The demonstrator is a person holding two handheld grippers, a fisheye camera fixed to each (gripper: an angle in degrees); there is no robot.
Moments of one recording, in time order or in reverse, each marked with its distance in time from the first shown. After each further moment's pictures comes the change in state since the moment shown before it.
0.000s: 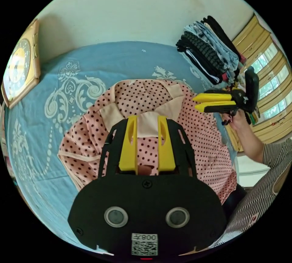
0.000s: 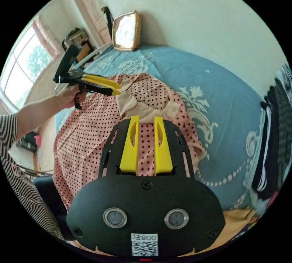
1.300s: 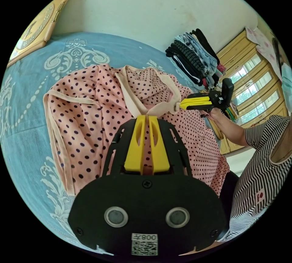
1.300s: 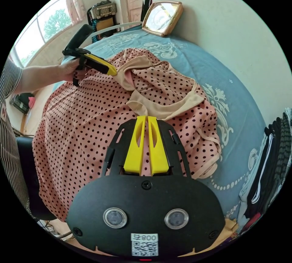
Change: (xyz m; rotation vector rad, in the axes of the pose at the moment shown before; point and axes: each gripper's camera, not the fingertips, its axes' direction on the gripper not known) left arm -0.187 0.141 0.058 0.133 0.221 -0.059; right arm -0.010 -0.041 0.120 -0.072 0.065 -0.297
